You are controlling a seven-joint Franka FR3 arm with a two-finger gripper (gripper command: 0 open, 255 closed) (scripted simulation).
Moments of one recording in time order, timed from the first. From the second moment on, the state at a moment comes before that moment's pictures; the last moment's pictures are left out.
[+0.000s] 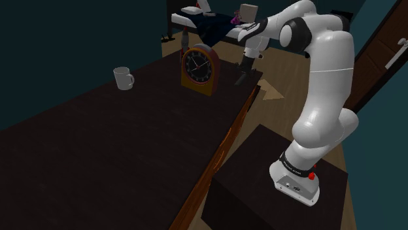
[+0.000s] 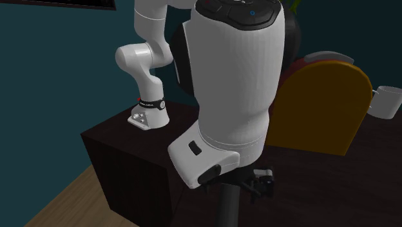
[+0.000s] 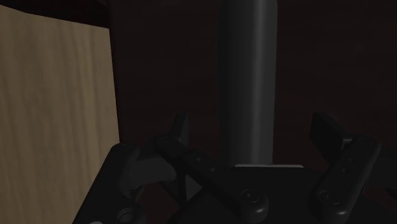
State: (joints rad) arm -0.43 0.51 -0.31 -1.66 0.34 1.96 0.50
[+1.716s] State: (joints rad) arm -0.42 0.46 -0.32 -1.63 0.32 1.89 0.52
